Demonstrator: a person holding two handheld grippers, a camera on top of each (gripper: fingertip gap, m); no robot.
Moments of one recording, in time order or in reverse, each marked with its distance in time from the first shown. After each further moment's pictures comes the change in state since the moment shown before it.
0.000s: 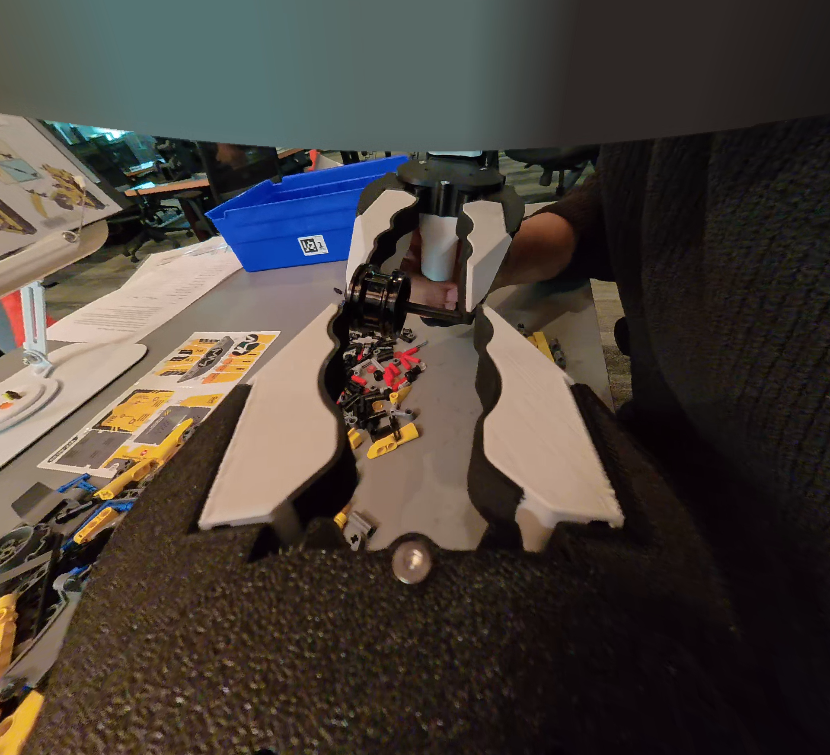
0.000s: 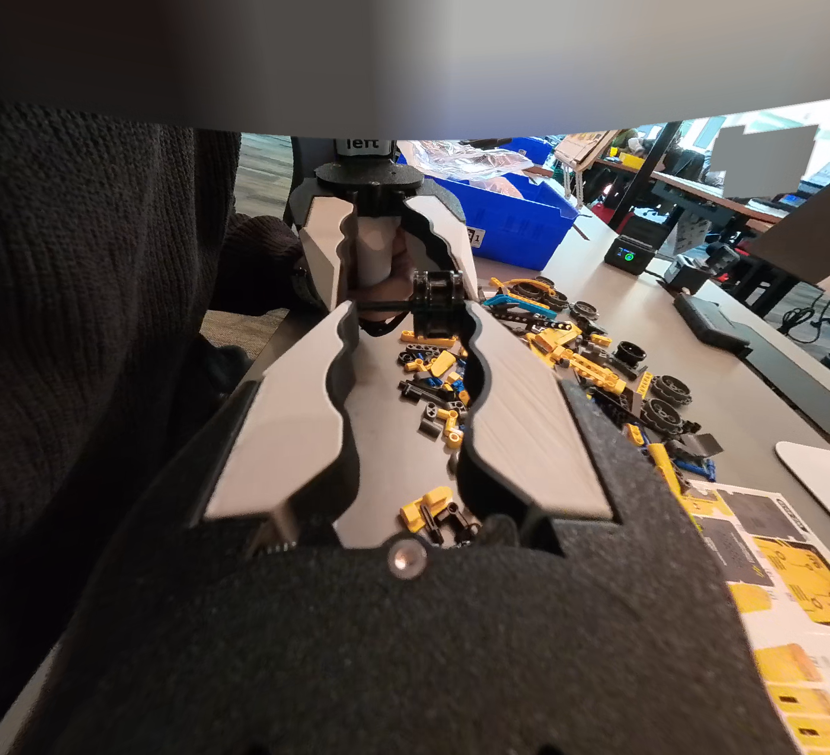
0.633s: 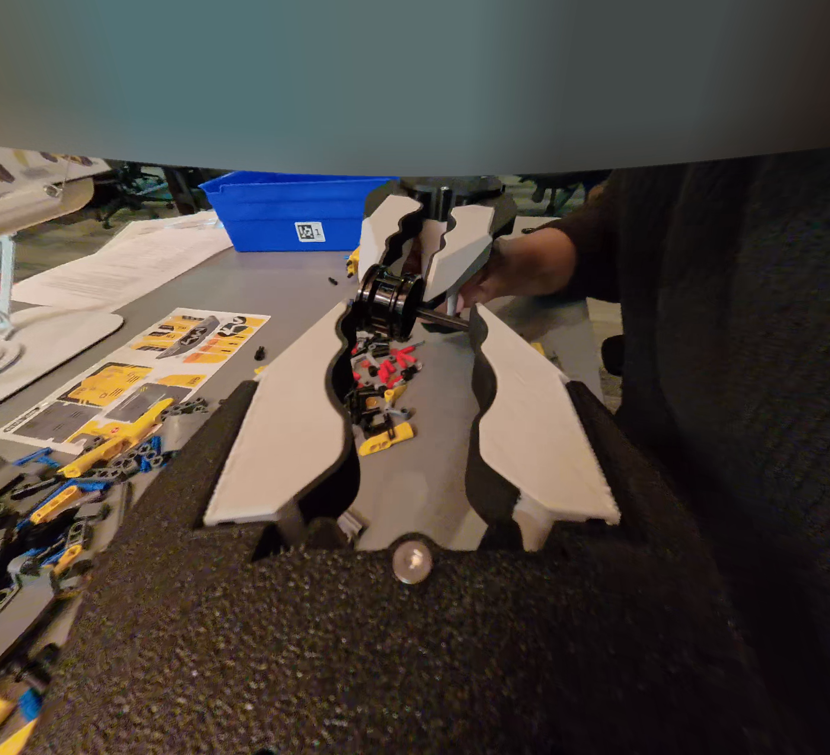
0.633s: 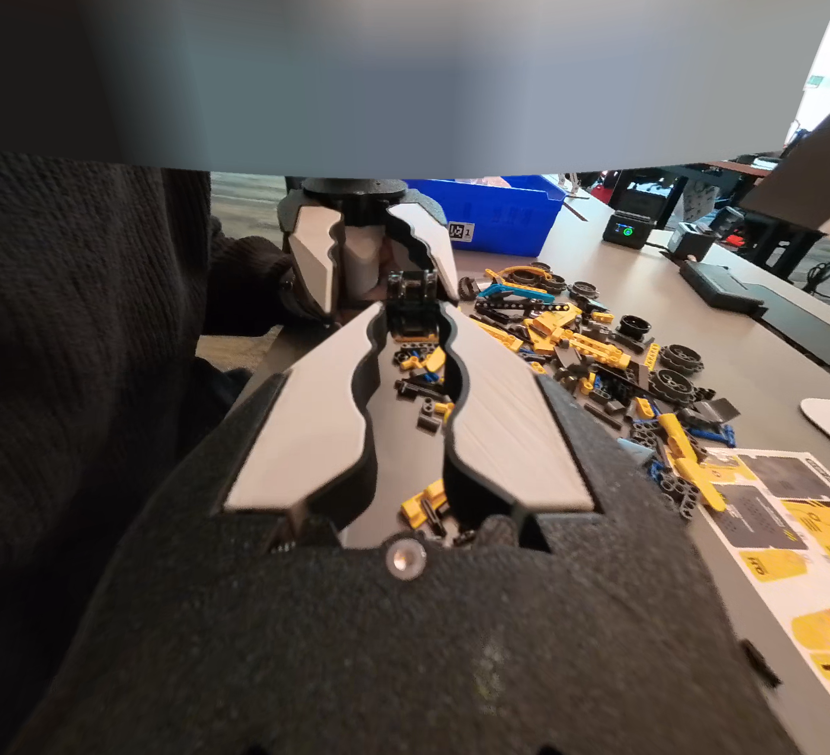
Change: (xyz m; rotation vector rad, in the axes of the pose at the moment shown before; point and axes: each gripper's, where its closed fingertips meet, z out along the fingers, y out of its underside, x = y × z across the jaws) left arm -0.012 0.005 0.004 0.002 -0.005 -0.114; right arm 0.015 0.005 -0.003 0.020 0.026 0.127
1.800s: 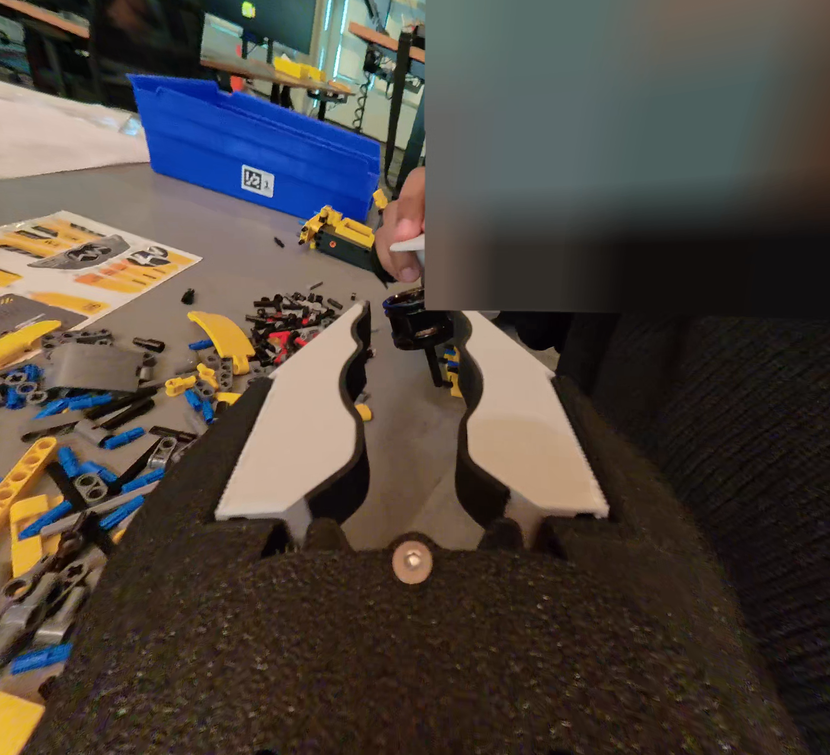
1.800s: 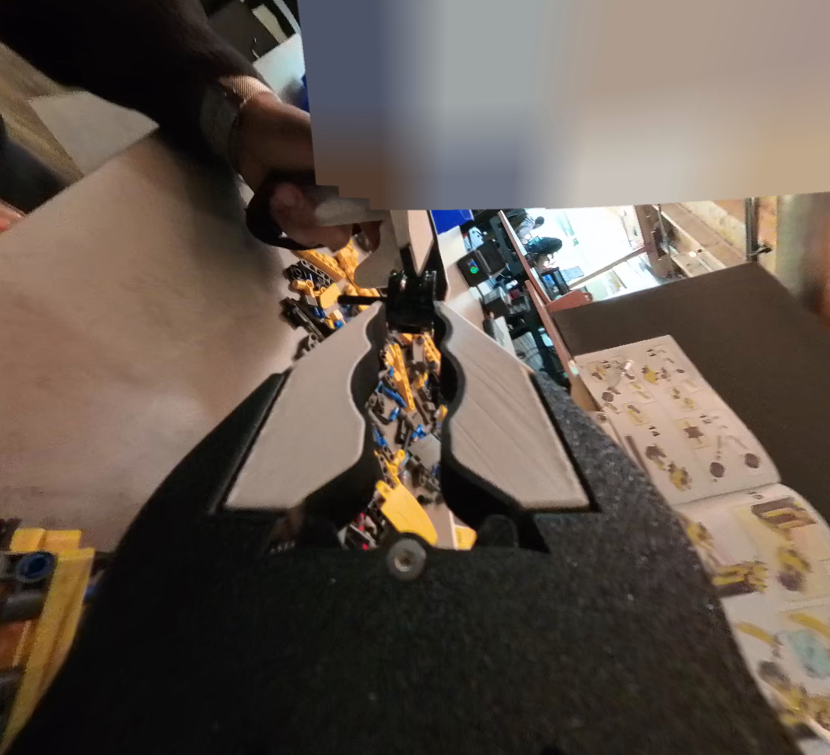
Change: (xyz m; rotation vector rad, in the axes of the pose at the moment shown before) left arm -0.017 0.011 -0.006 0.009 0.143 -0.376; right arm -0.005 0.014 -0.003 -0.178 0.202 -0.809
